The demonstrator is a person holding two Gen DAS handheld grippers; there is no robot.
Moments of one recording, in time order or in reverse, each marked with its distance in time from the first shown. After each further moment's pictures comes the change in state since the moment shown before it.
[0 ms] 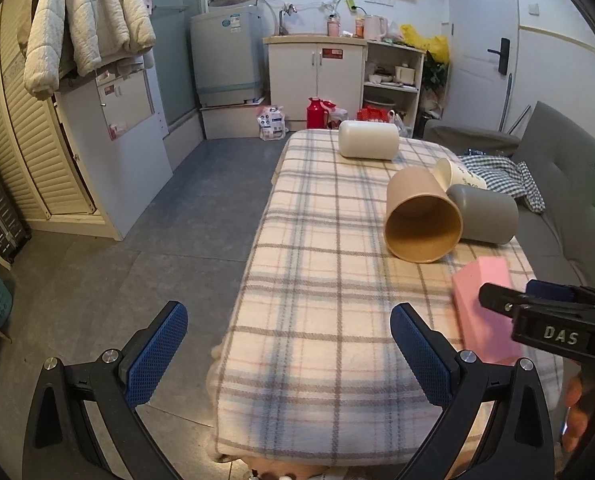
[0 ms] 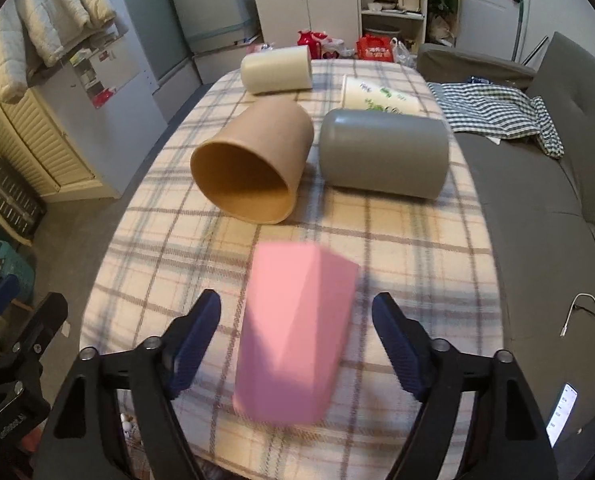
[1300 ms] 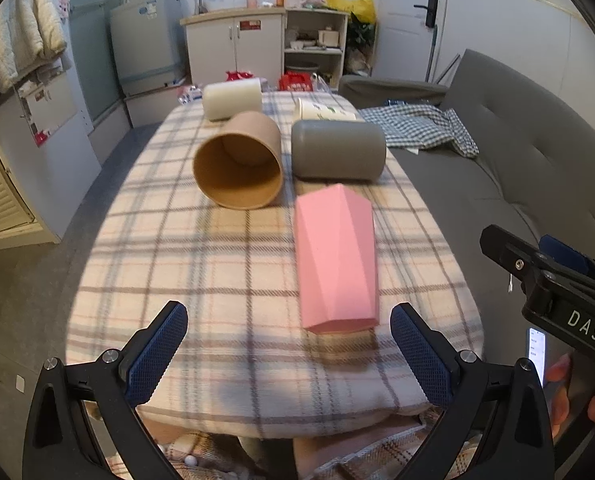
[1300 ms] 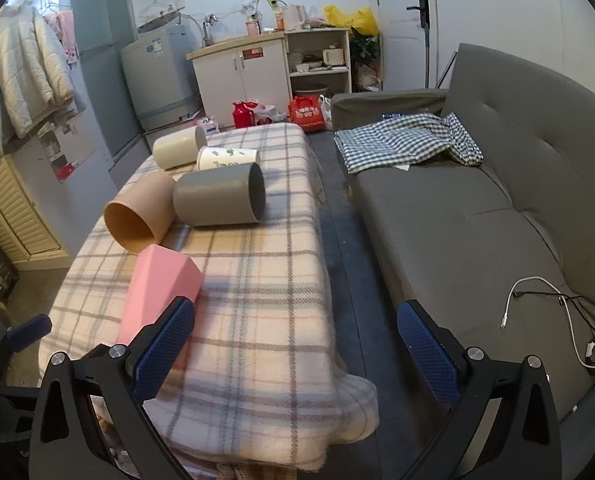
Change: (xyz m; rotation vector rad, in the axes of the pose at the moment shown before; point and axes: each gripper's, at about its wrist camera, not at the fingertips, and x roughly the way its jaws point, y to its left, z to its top) left arm -0.006 -0.137 -0.033 0.137 0.120 -0.193; right arm -0.076 -0.124 -0.057 0.127 -0.235 -0.129
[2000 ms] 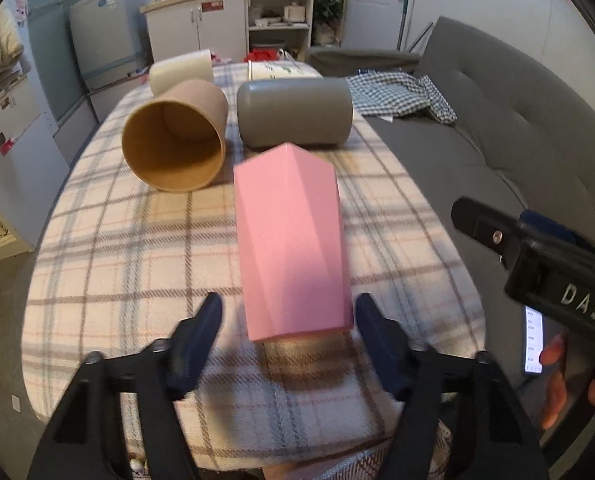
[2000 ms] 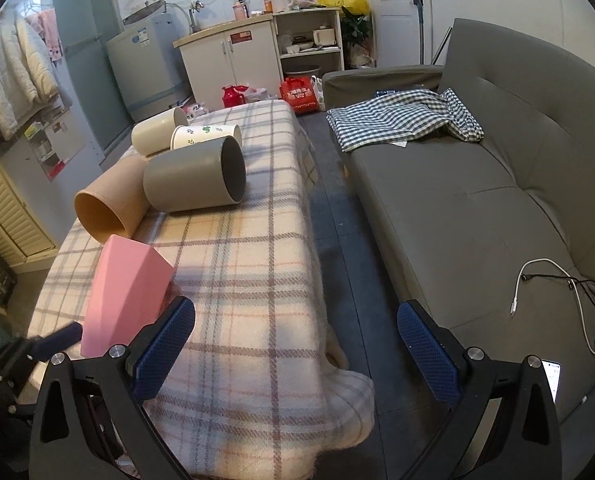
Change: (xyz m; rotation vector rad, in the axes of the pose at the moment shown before) left arm 0.041 -0.023 -0.002 0.085 0.082 -0.083; right arm 0.035 -0.013 -0.002 0.034 0.057 -0.002
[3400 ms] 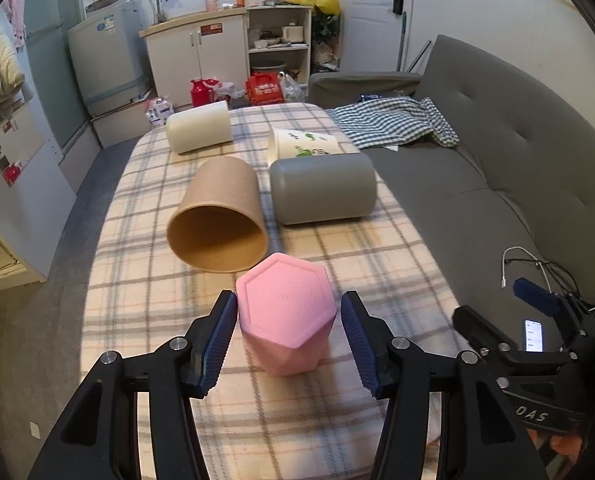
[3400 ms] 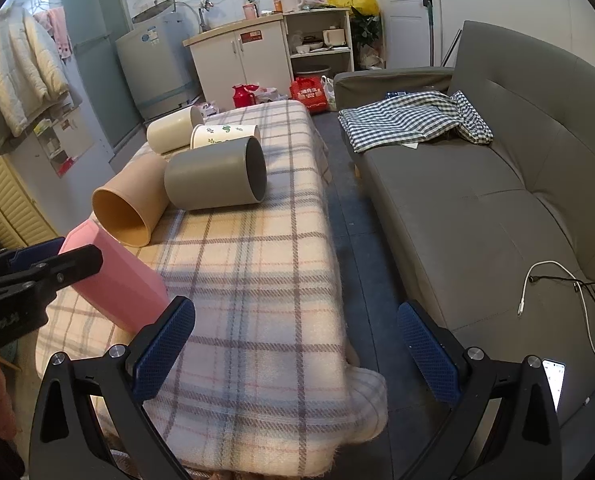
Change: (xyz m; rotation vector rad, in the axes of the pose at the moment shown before) left arm -0.032 0.030 0.058 0.034 -0.066 0.030; right arm -0.006 0.016 0.000 -0.009 0.005 0.027
